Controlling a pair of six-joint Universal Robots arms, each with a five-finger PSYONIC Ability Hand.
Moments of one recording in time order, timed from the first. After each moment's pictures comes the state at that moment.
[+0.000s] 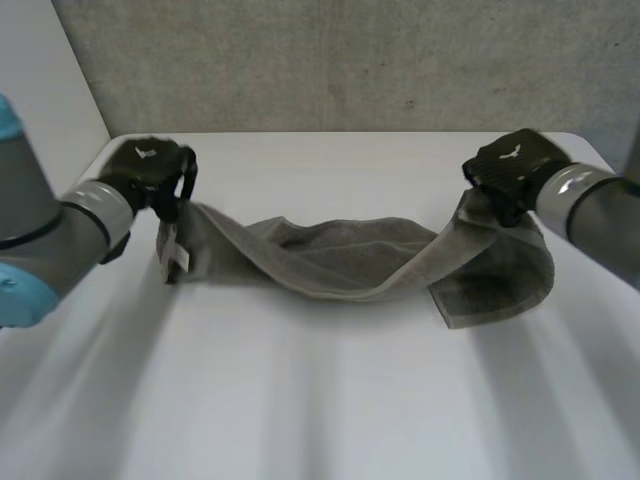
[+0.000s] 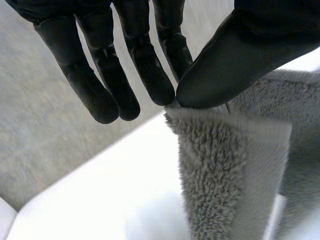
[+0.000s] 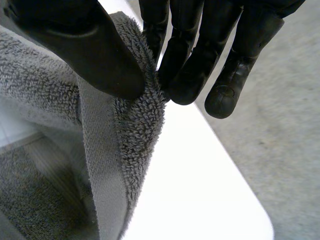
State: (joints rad) left arm 4.47 -2.01 -1.33 3.14 -1.37 3.45; right arm 1.88 -1.13 1.14 0.33 1.42 2.46; left_hand 1.44 1.49 1.51 1.49 1.48; right_hand 1.33 1.30 1.34 1.34 1.16
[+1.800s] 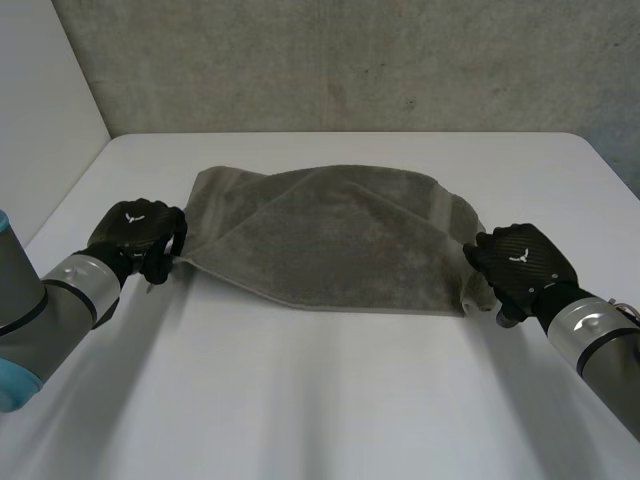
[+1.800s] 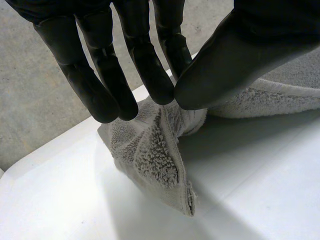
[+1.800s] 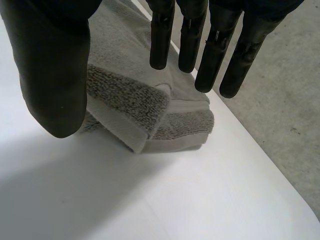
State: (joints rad) left arm 4.57 -1.89 -1.75 3.40 -1.28 3.44; right arm 1.73 -1.33 1.94 -0.33 1.21 2.51; left_hand 1.45 1.48 1.50 1.49 1.50; right_hand 0.48 0.49 0.49 0.49 0.27
